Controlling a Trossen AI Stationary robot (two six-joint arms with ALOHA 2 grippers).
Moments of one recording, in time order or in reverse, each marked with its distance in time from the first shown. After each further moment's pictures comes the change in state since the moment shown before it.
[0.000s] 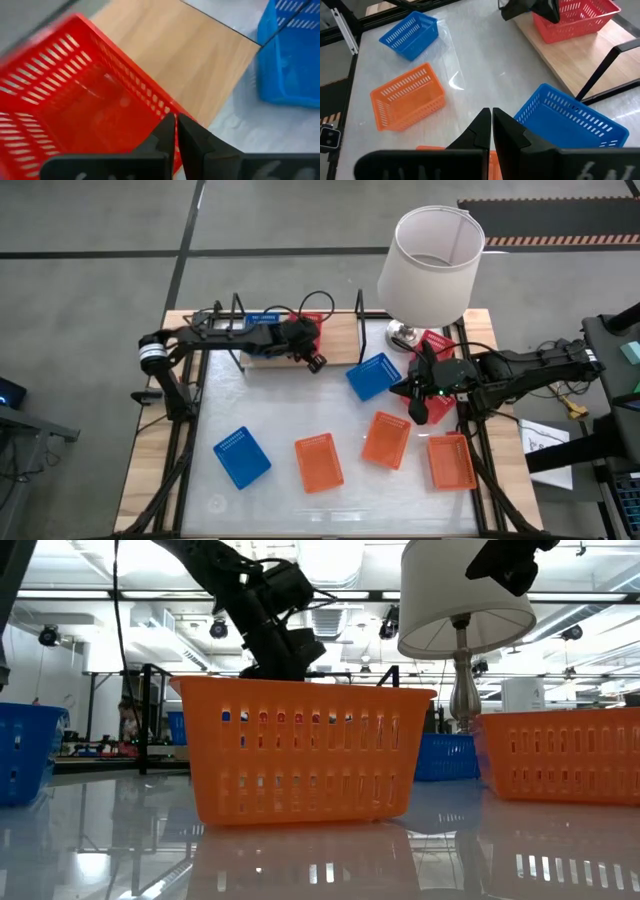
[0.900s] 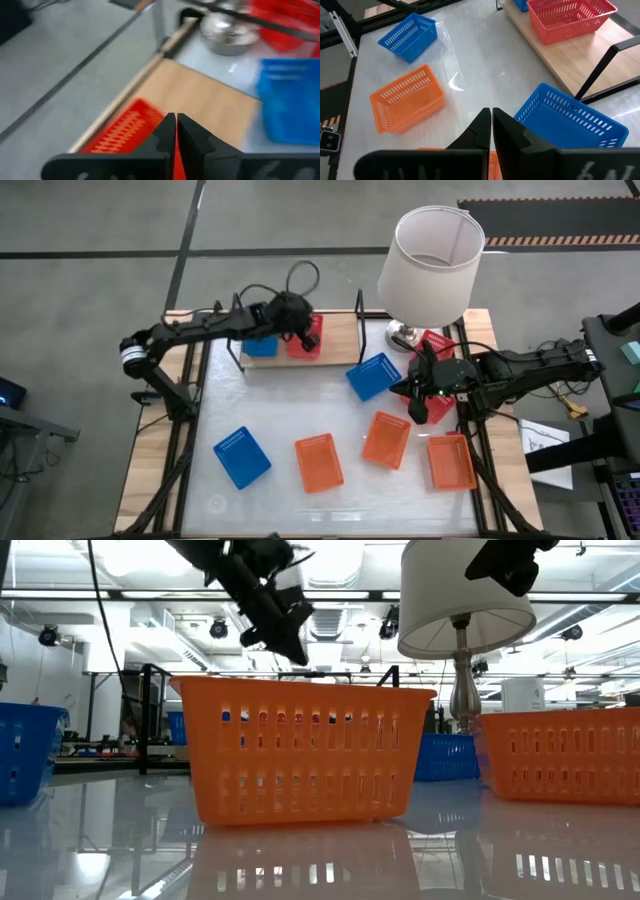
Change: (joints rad) left arm 0.101 -0.138 0.069 0.014 -0.019 0.214; right arm 0.000 0.000 0.000 0.000 0.006 0.022
